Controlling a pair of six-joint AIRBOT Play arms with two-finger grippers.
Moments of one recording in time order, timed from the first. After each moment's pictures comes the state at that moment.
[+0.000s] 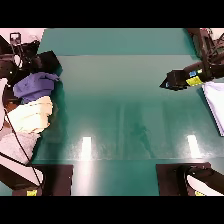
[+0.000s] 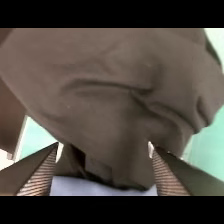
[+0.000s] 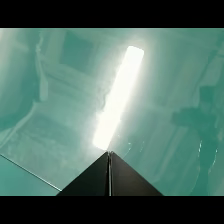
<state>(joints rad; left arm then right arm) 0.19 -1.81 1.65 1.68 -0.57 -1.65 0.21 -1.10 1.49 -1.18 1.51 1.63</state>
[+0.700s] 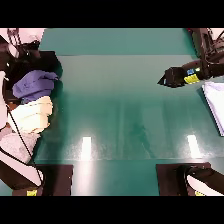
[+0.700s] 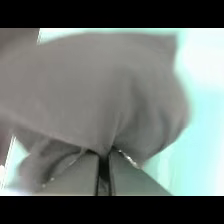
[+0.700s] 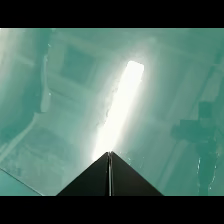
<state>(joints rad) 0.16 -1.83 1.92 1.54 -0.75 -1.57 0.23 -1.10 1.49 -1.18 1.44 1.63</state>
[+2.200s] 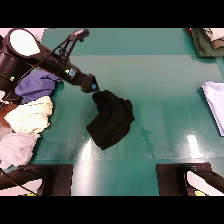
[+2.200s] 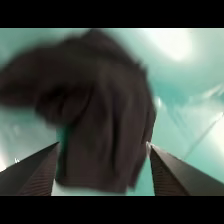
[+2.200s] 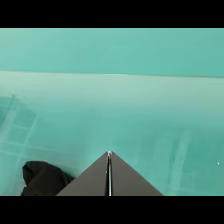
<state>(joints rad) -0.37 -1.34 1.57 1.06 -1.41 -1.37 -0.10 -1.10 1.97 -1.18 1.44 1.62</state>
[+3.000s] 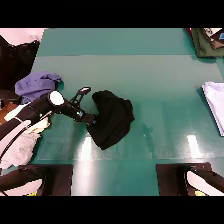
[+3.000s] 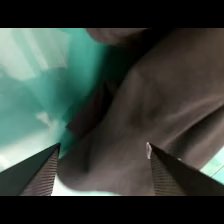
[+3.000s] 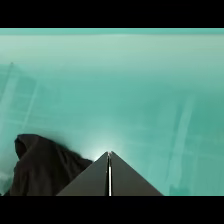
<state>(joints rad) -0.38 -1.31 0.87 0.95 -0.99 -1.25 -0.10 -1.10 1.81 -1.17 1.45 1.60</state>
